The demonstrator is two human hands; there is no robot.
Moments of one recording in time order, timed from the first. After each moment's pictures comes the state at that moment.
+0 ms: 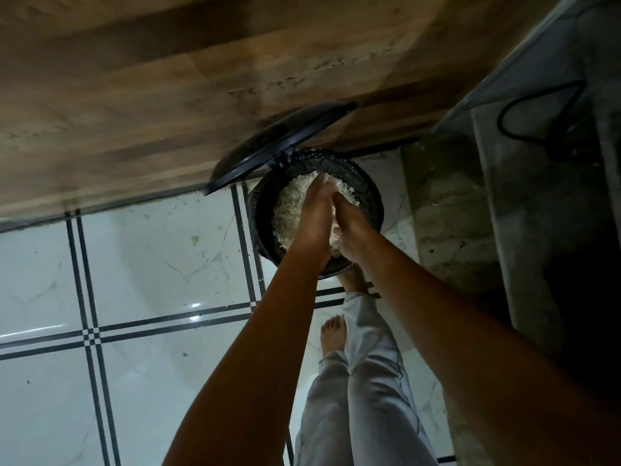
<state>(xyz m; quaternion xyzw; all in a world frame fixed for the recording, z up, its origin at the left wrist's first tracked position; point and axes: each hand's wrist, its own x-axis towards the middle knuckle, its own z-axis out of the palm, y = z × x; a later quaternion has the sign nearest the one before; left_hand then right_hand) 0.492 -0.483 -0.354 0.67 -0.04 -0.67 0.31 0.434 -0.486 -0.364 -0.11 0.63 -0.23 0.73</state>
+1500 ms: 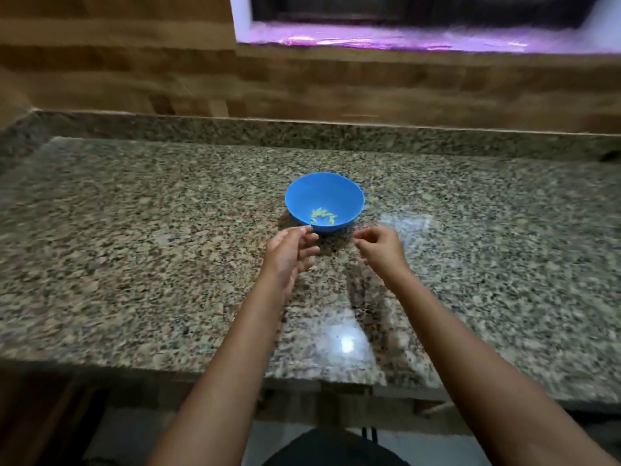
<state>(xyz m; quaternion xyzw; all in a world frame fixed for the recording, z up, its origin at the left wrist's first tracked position) 0.045 -0.029 0.067 0.25 -0.56 -0.79 0.01 -0.018 0.118 0.038 0.01 0.85 -0.52 0.06</state>
